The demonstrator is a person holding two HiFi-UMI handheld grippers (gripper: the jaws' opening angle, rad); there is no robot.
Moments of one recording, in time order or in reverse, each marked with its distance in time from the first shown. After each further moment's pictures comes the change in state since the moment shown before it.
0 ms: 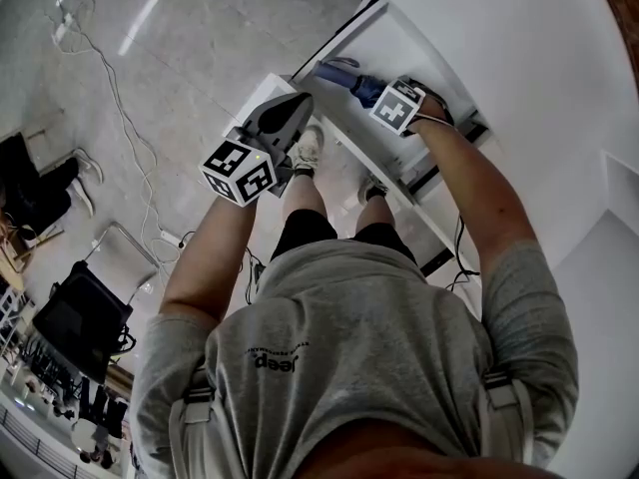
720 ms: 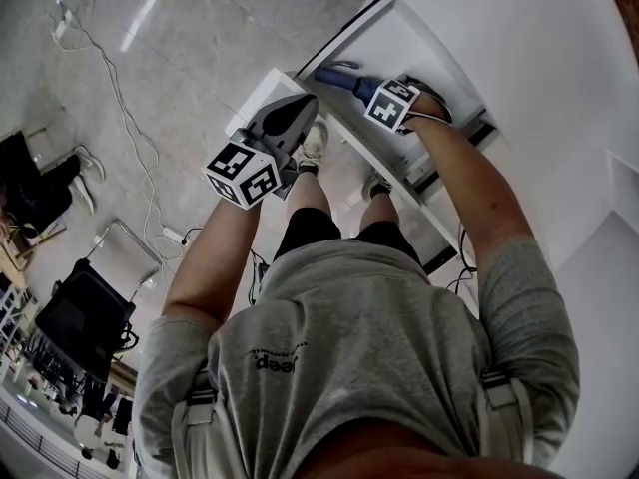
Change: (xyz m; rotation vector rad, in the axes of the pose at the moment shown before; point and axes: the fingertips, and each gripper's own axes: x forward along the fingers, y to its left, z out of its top) left arm -0.008 0.005 -0.007 -0.019 0.006 -0.006; right arm 0.031 0.005 -0.002 -0.063 0.109 -0.029
